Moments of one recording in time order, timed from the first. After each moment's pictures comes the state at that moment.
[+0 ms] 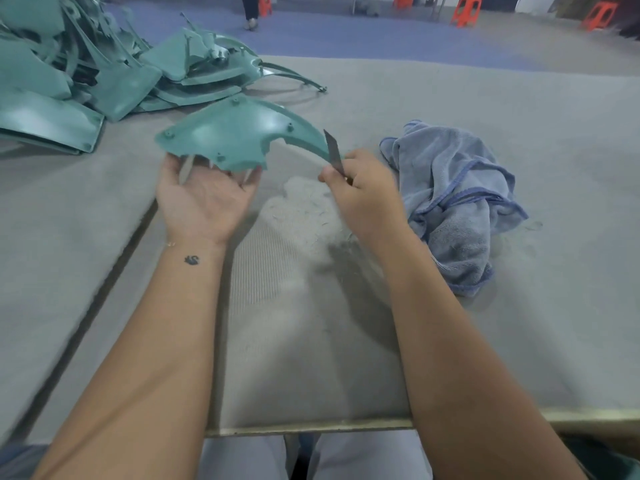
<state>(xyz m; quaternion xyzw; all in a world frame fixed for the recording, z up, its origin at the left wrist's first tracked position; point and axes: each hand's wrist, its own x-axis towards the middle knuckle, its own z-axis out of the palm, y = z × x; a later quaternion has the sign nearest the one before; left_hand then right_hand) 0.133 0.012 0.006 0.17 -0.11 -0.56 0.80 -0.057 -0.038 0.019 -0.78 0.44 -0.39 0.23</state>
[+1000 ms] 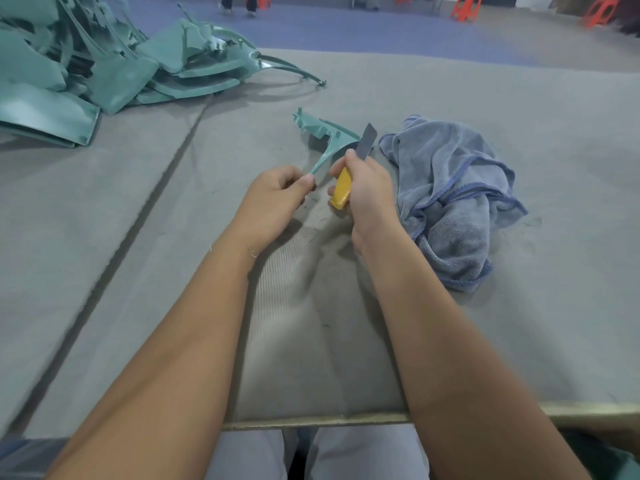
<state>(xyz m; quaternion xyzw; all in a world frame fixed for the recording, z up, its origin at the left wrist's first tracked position) 0.079 0.002 -0.004 0.62 -0.53 -0.30 0.50 -0.045 -0.034 0.018 -0.47 0.47 -0.49 0.57</state>
